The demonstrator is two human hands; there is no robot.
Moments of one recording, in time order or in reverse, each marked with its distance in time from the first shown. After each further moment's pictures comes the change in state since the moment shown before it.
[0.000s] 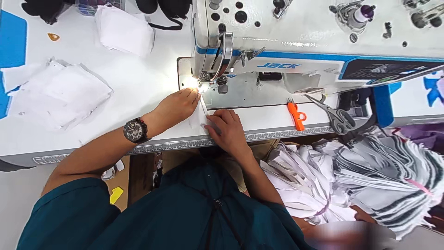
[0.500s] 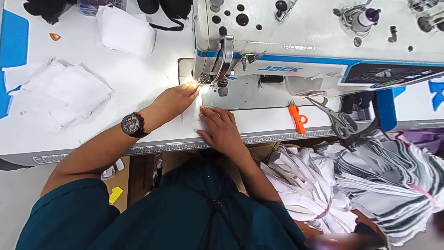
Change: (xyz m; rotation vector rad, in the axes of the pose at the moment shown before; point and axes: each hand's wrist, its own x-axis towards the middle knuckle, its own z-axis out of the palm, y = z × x) left_hand 0.004 -0.018 -0.002 -0.108 -0.032 -0.076; right_hand 0.010 -0.008 0.005 -0.115 -0.126 -0.120
